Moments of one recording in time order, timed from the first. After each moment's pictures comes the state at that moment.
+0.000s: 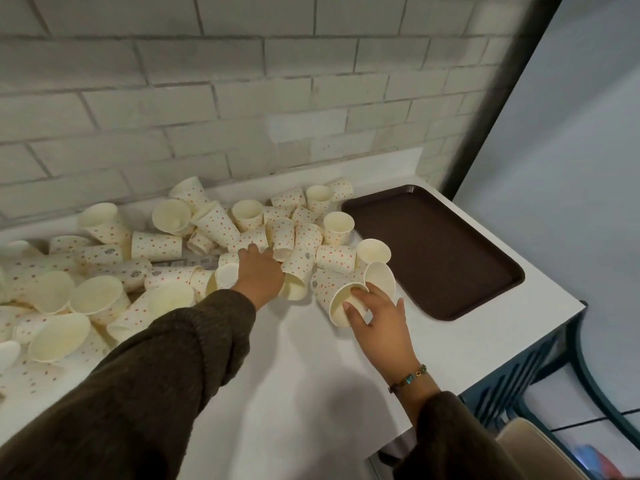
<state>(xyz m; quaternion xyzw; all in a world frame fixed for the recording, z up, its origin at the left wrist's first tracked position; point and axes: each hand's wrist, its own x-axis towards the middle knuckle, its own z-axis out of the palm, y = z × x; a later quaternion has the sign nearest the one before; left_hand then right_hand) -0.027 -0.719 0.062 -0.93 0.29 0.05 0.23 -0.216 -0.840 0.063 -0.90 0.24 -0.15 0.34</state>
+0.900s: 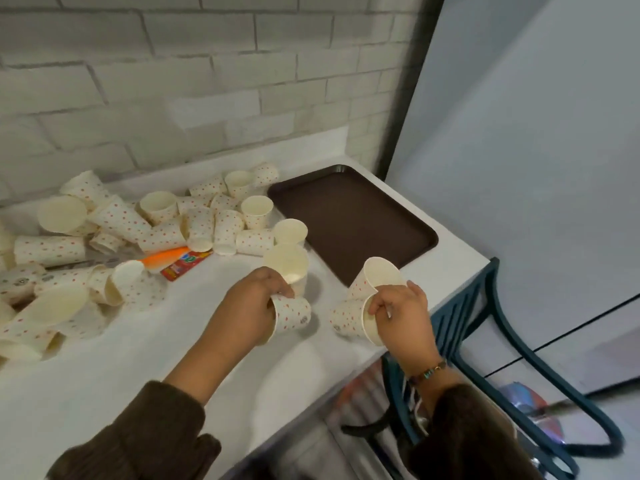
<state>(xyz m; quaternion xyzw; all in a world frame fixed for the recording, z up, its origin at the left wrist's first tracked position) -0.175 -0.762 0.084 -0.88 0.37 0.11 -0.29 -0.331 -0.949 0.065 -0.89 0.25 -0.25 0.27</state>
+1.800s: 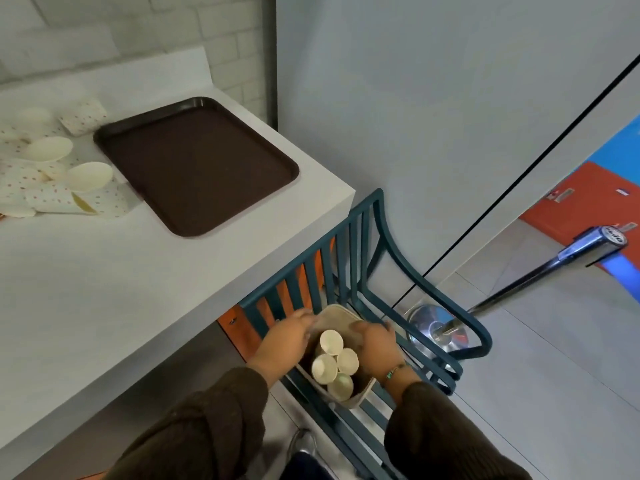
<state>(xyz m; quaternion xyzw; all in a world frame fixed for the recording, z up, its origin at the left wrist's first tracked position) -0.434 -1.000 -0.096 -0.81 0.48 0.29 -0.19 -0.581 -1.122 -0.087 -0.89 0.38 0.16 0.20</state>
